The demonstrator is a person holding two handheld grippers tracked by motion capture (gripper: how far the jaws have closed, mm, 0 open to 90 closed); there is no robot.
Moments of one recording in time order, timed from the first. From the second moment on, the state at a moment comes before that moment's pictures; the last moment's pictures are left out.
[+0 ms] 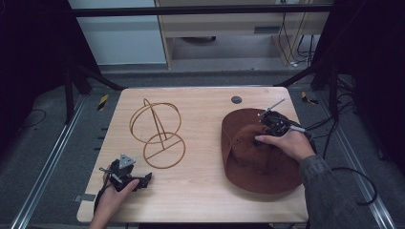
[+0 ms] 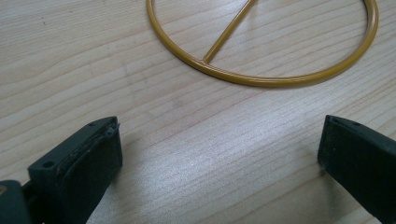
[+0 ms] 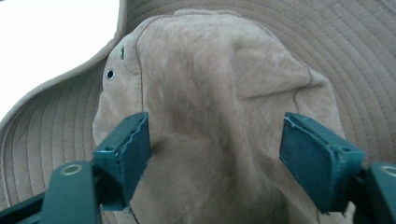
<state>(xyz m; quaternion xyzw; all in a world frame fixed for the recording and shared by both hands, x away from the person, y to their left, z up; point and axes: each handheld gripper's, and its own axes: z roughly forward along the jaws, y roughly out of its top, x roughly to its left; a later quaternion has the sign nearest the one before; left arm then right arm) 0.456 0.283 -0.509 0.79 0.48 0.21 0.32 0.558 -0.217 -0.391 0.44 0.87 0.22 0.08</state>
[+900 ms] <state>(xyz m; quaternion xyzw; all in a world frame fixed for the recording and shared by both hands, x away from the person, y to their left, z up) 0.456 0.282 -0.509 0.79 0.48 0.21 0.32 0.555 -0.220 -0.392 0.42 0.88 0.21 0.08</state>
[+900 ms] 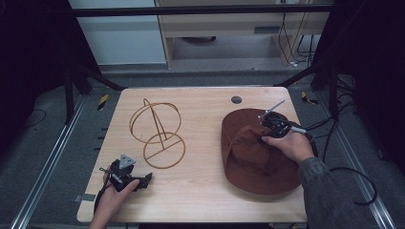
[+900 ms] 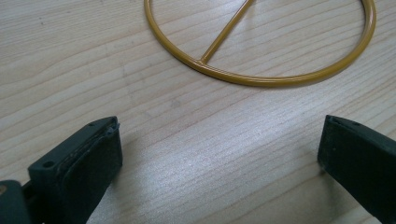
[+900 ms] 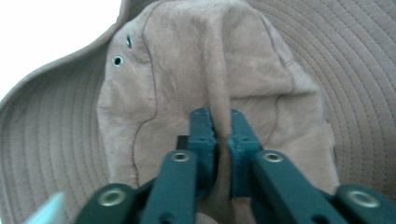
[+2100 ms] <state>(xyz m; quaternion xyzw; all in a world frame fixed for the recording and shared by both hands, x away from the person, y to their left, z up) 0.457 0.282 -0.508 0.79 0.47 0.21 0.32 0.530 -0.180 -0.300 0.36 0.87 0.32 0.12</state>
